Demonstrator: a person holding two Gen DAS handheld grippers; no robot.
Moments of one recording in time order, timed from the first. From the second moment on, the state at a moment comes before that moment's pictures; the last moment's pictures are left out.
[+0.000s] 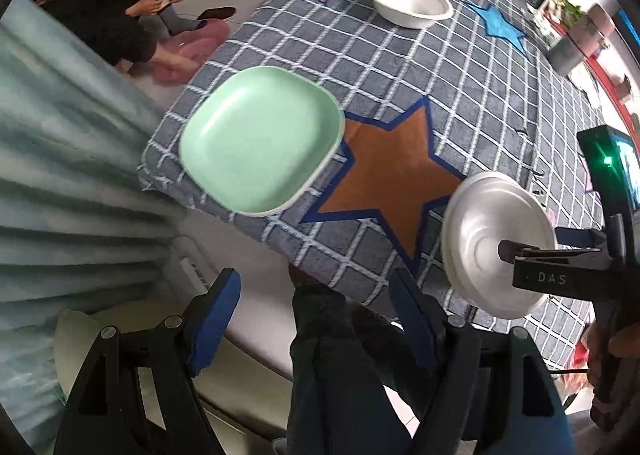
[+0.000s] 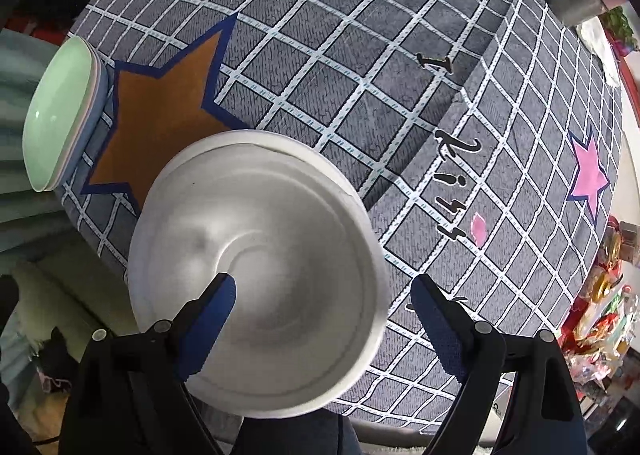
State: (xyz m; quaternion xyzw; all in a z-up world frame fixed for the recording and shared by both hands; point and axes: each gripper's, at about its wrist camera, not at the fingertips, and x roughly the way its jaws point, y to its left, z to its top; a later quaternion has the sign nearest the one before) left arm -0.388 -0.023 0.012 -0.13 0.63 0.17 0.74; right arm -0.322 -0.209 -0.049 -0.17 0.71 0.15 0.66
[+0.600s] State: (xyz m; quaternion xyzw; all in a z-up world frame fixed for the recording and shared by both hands) left arm -0.305 -0.082 0.020 -0.02 0.66 0.07 0.75; right arm -0.296 -0.342 -0.017 0.00 0.72 0.08 0.69
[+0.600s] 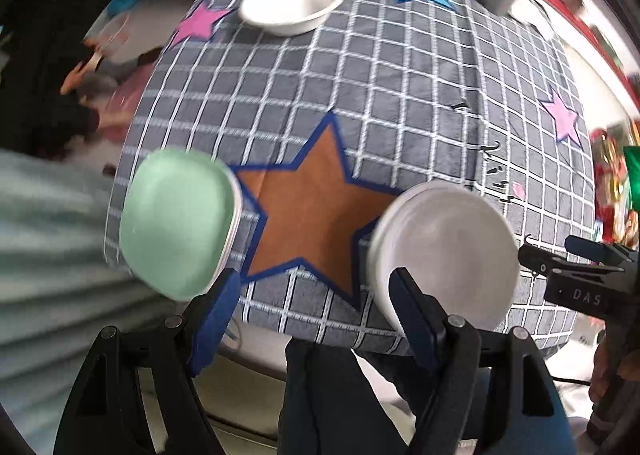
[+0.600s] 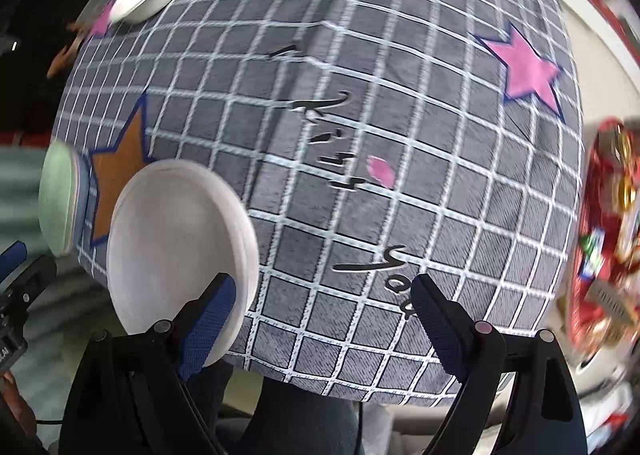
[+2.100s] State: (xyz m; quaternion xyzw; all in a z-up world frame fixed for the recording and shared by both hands) left arm -0.023 0.105 -0.039 -0.02 0.66 0.00 0.75; right arm -0.073 -0.214 -0.026 0.09 0.71 -0.01 0.70
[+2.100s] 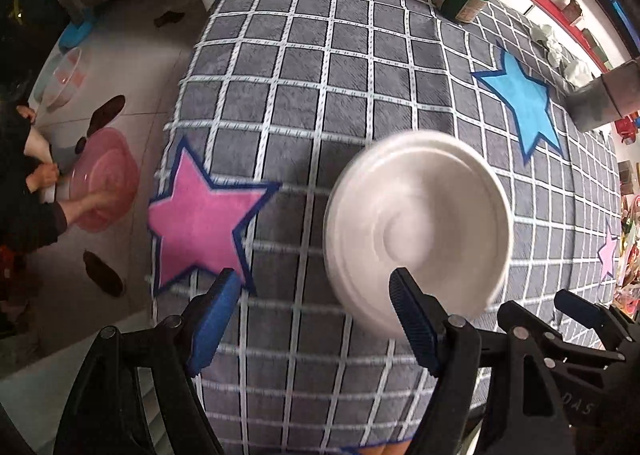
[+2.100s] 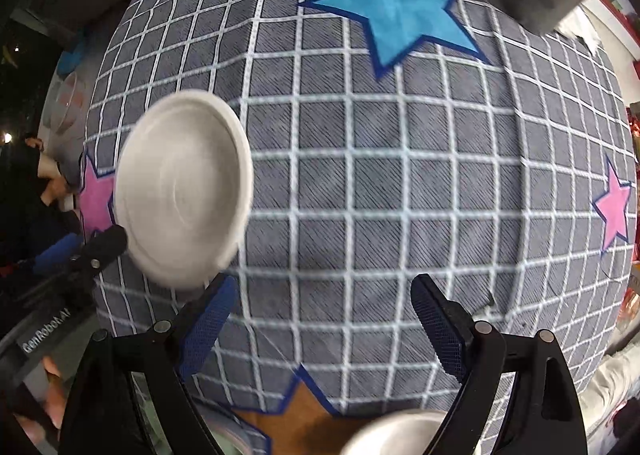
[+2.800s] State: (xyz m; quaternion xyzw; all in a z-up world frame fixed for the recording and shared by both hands) left arm 0.006 0.082 -0.086 0.01 0.69 -0.07 0.72; right arm -0.033 -0.179 -0.076 0.14 0.72 0.01 0.68
